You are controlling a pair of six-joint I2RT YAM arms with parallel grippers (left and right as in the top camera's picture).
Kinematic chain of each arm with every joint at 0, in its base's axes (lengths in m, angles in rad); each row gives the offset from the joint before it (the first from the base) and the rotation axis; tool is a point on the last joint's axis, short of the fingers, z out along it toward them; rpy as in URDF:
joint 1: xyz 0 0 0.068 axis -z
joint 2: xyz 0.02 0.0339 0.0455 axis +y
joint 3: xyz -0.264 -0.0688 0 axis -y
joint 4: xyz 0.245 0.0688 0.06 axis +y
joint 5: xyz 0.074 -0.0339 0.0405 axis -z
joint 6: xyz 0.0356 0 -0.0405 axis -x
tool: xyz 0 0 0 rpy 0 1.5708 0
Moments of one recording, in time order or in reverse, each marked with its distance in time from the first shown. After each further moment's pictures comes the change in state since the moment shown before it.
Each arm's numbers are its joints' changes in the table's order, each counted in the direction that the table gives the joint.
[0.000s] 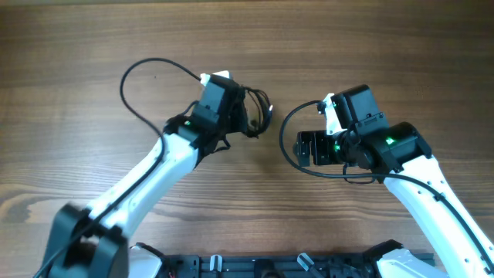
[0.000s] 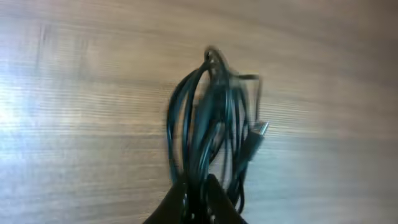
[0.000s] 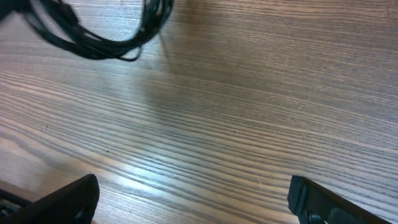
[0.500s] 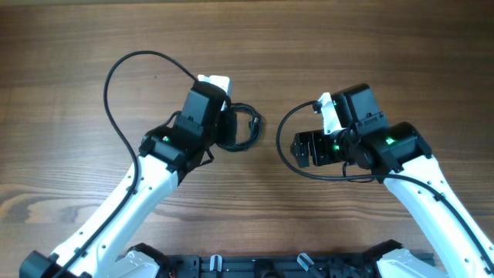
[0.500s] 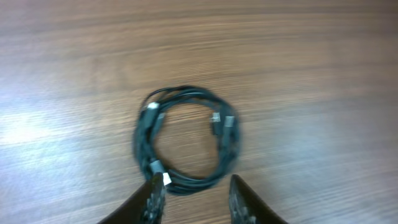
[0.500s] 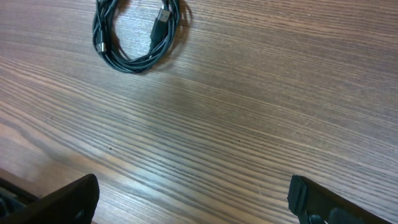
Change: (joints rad) left arm 0.000 -0.179 0.000 0.178 -0.056 -0.242; right arm 0.000 0.000 0.000 -0.027 -0.030 0.079
